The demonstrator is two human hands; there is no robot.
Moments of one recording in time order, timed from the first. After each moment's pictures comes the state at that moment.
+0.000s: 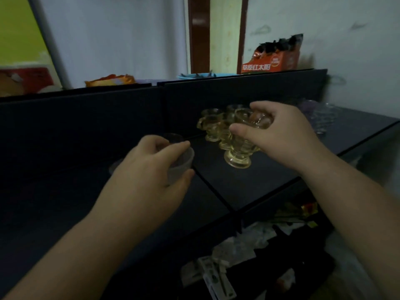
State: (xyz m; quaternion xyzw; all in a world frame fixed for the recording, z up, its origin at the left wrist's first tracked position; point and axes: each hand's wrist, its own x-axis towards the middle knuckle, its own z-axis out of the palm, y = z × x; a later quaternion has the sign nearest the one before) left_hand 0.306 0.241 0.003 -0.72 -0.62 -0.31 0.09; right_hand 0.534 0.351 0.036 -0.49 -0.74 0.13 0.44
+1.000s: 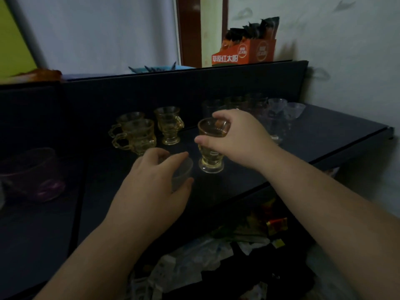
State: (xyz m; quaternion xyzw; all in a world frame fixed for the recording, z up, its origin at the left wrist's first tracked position) left_hand 0.514 0.397 -0.025 -0.69 -0.67 -0.26 0.05; right_hand 0.685 0.525 0.014 -0.44 -0.81 0.15 0.35
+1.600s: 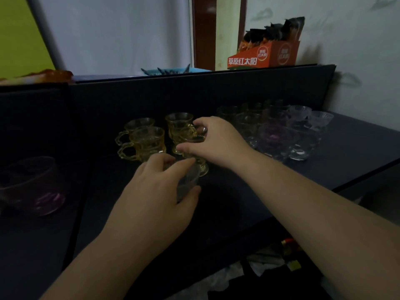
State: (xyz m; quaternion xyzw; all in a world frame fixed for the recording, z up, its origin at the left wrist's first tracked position) left_hand 0.500 0.423 -0.026 -0.68 -0.67 -0.27 0.08; right_hand 0.610 0.590 -0.001 -0.38 -0.86 0.16 0.30
